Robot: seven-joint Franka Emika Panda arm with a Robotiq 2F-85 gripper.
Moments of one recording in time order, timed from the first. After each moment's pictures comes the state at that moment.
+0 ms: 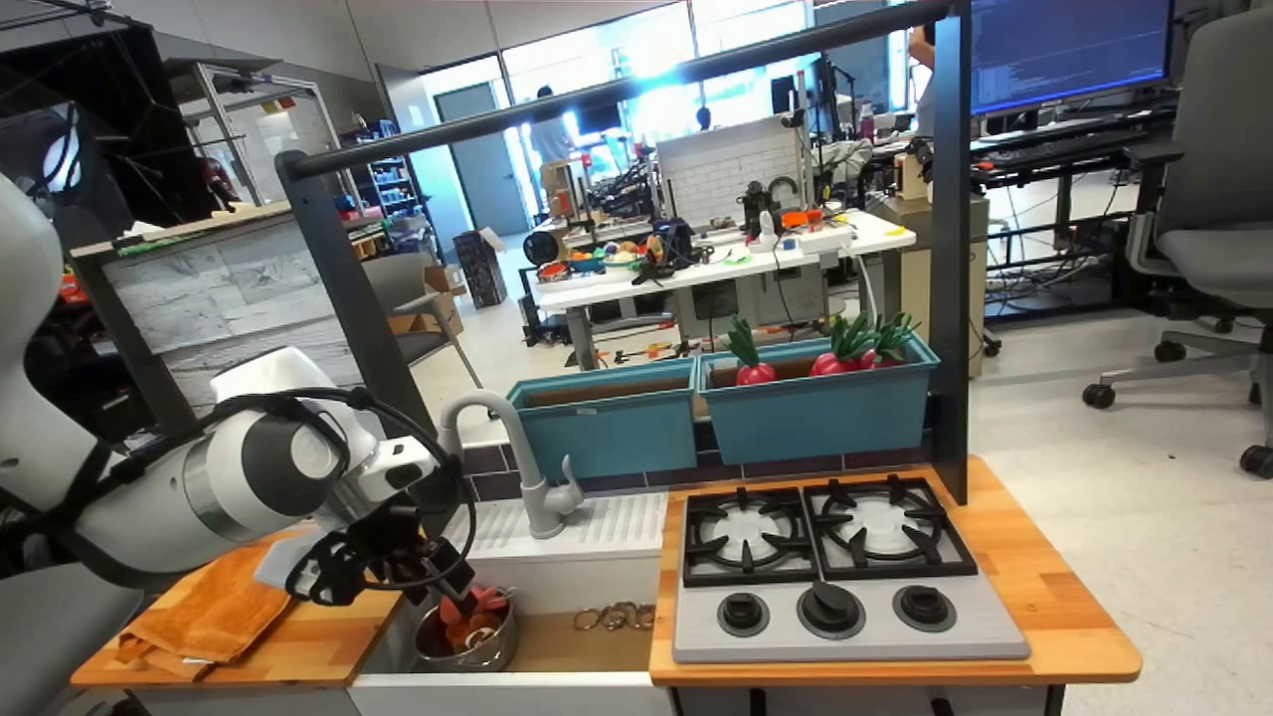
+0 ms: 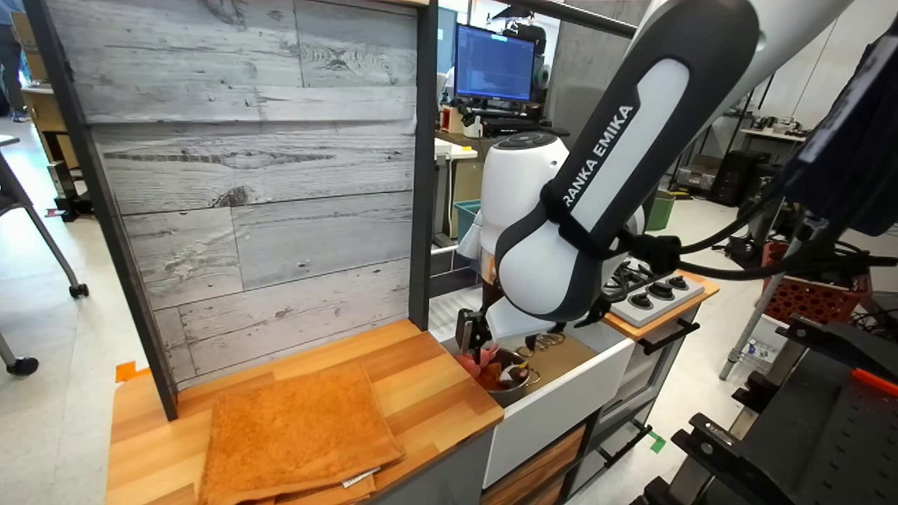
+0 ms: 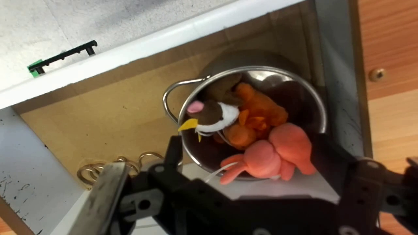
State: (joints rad) arm 0.32 1.14 -0.20 -1.65 -0.07 2.83 0.60
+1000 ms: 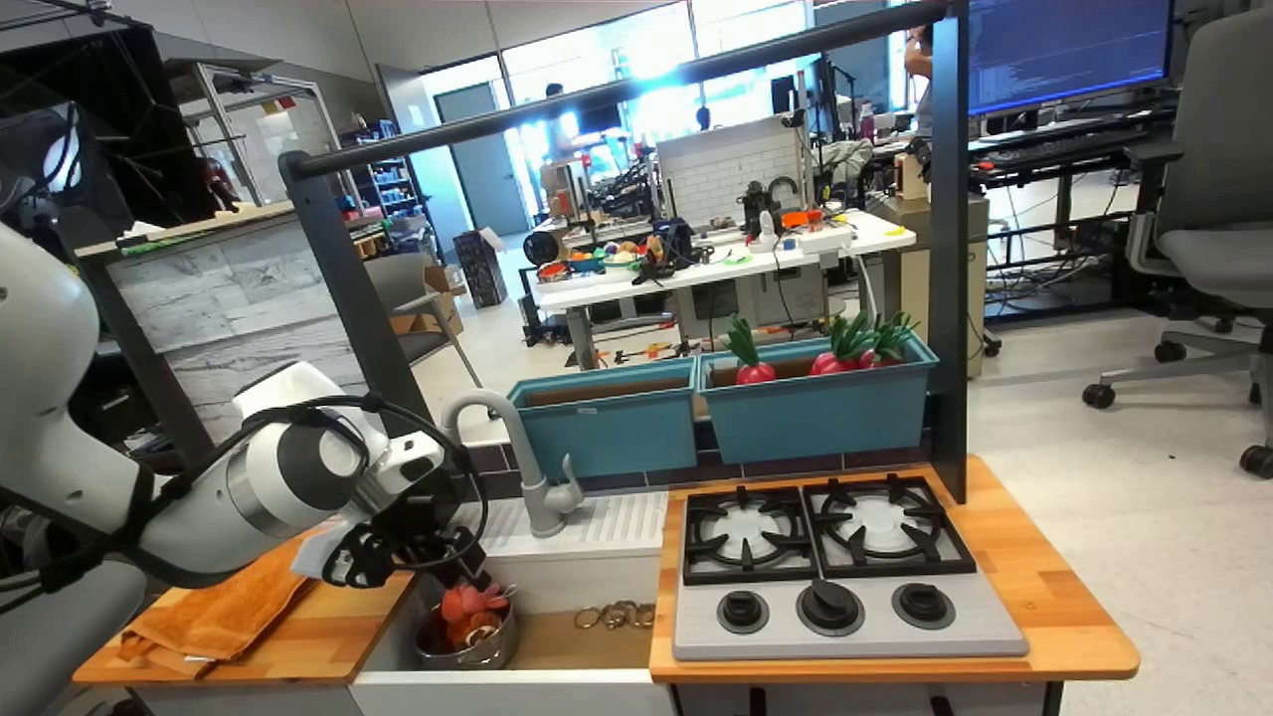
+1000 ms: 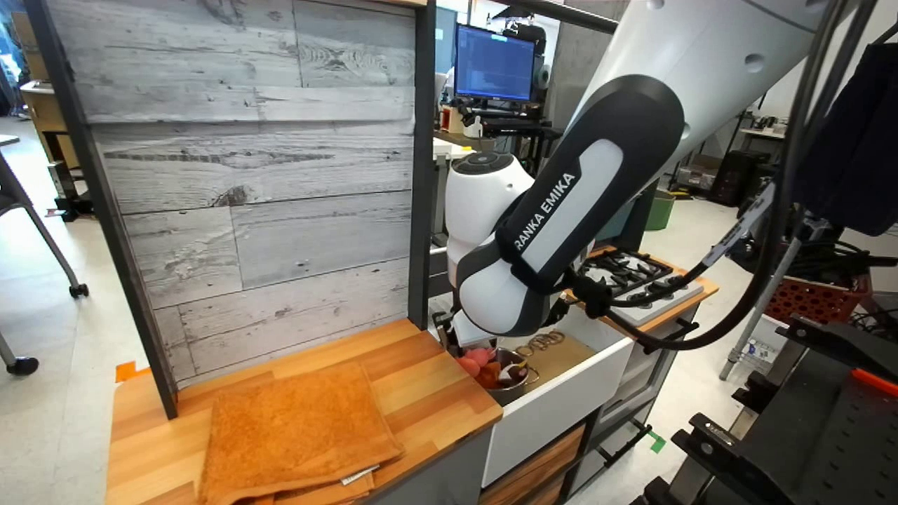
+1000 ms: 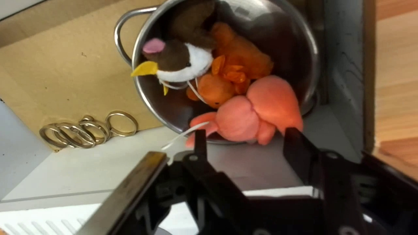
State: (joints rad) arm 0.37 1.32 -0.28 -1.38 -0.05 2.77 0.62
